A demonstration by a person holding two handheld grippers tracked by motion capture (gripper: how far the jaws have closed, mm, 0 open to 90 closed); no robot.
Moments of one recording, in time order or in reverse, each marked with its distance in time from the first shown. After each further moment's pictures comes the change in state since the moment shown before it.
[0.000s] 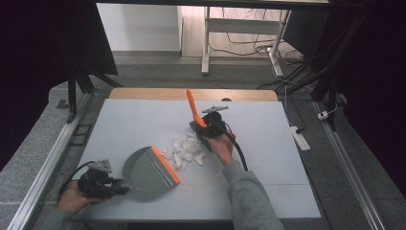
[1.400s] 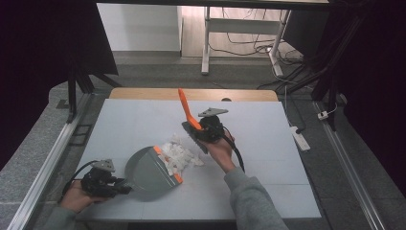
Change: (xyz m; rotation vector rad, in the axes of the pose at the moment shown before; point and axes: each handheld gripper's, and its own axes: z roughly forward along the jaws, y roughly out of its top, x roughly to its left) left arm -0.002 0.005 0.005 0.002 -0.003 0.002; right arm 0.029 0.004 -0.039 -0.088 0.063 -0.086
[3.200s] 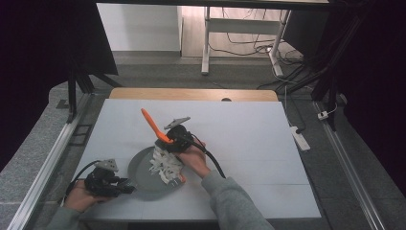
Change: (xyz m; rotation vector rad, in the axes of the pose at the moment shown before) left arm -0.003 0.005 0.006 -0.005 -0.005 -0.006; right arm 0.078 0.000 0.066 0.155 0.170 -0.124
